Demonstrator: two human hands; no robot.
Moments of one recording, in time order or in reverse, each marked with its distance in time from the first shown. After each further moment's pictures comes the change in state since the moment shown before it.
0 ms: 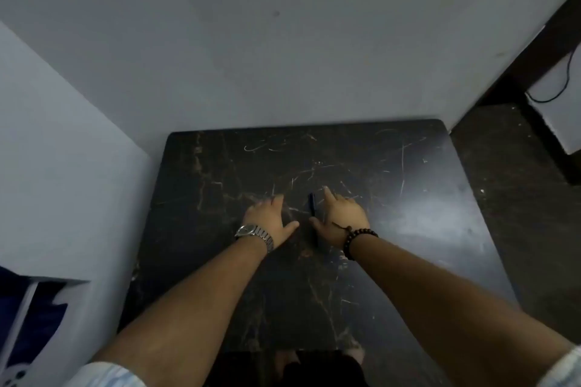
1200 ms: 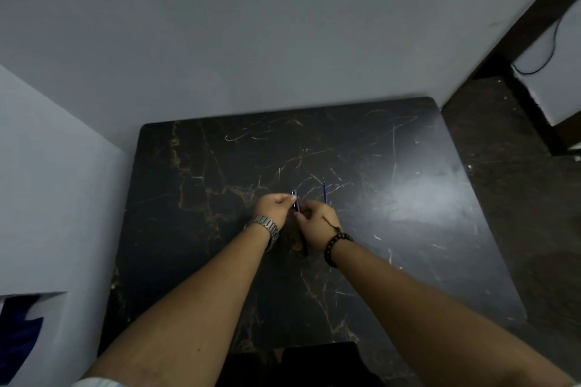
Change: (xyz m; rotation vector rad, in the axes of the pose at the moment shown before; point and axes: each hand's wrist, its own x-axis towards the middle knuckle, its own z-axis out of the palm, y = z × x) left_hand 0.038 0.030 0.034 -1.143 -0.107 -0.325; right_hand 0.012 -0.011 0.051 0.750 -0.014 0.179
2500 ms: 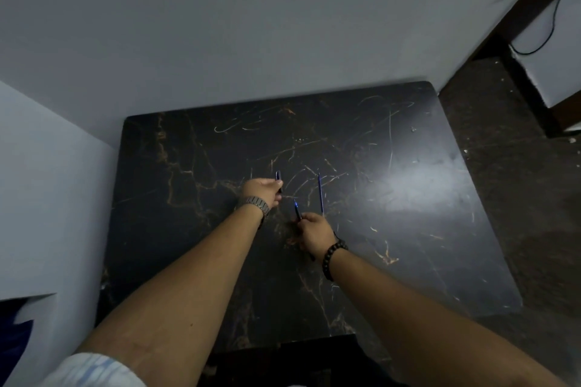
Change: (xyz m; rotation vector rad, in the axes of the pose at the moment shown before) left_hand 0.040 0.009 0.001 -0.144 0.084 -0.130; right_hand -0.007 0.026 0.020 0.506 -0.092 0.342
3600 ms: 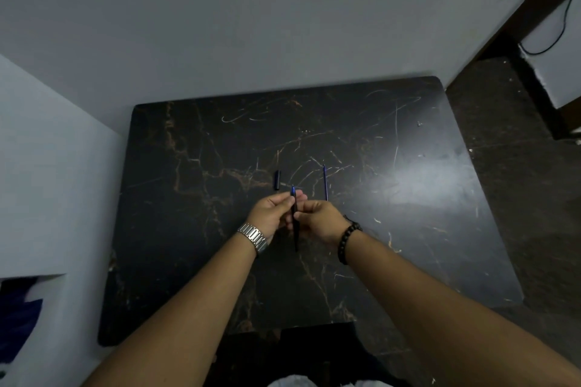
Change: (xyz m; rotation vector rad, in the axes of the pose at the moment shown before) left_hand -0.059 -0.052 -0.016 -0.239 -0.362 0.089; right_hand -0.023 -0.016 -0.013 0.016 -0.260 -0.053
